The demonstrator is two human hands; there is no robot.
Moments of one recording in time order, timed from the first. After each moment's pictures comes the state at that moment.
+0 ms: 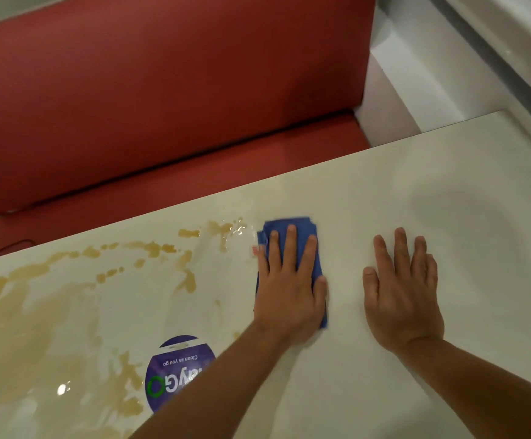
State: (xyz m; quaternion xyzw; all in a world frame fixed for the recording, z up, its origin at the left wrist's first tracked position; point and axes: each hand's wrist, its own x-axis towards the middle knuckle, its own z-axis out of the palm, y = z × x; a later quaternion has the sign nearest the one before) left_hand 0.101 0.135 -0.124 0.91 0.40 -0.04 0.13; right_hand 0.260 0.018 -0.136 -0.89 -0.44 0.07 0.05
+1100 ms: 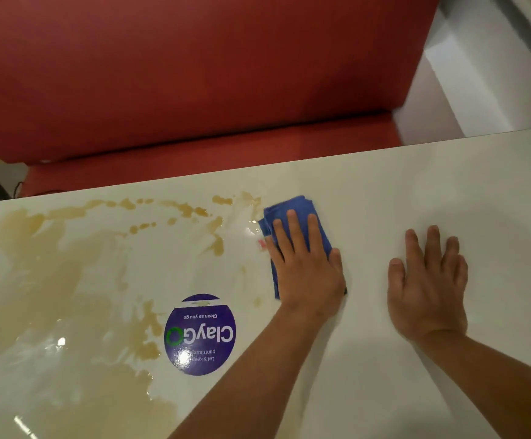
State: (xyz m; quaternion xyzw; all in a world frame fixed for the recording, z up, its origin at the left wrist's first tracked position) left_hand 0.109 0.117 -0.125 0.80 0.58 -0.02 0.14; right_hand 0.255 0.019 -0.125 -0.90 -0.43 0.08 0.07
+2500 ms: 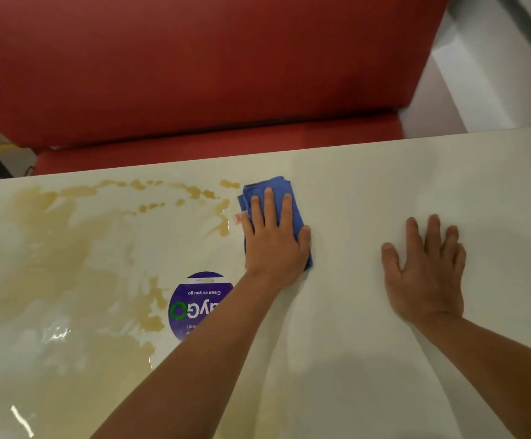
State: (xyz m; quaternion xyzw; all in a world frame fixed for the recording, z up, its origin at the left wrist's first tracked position) left_hand 0.054 0.154 -0.125 0.82 0.56 -0.02 0.12; right_hand 0.256 0.017 -0.124 -0.89 -0.44 0.10 0.06
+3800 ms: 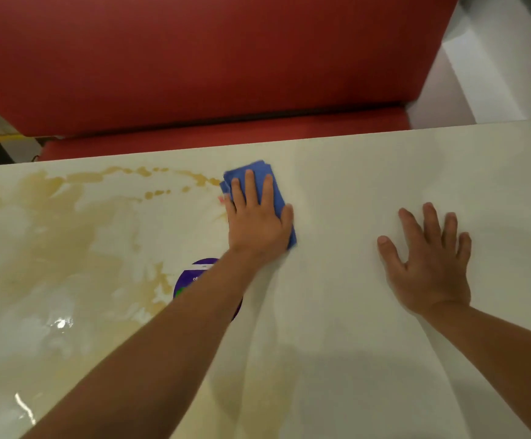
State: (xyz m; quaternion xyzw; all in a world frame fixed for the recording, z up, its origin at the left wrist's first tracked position) left_hand 0.025 0.181 -0.126 0.79 0.59 0.01 0.13; right_hand 0.258 0.016 -0.124 -0.87 -0.48 0.10 0.06
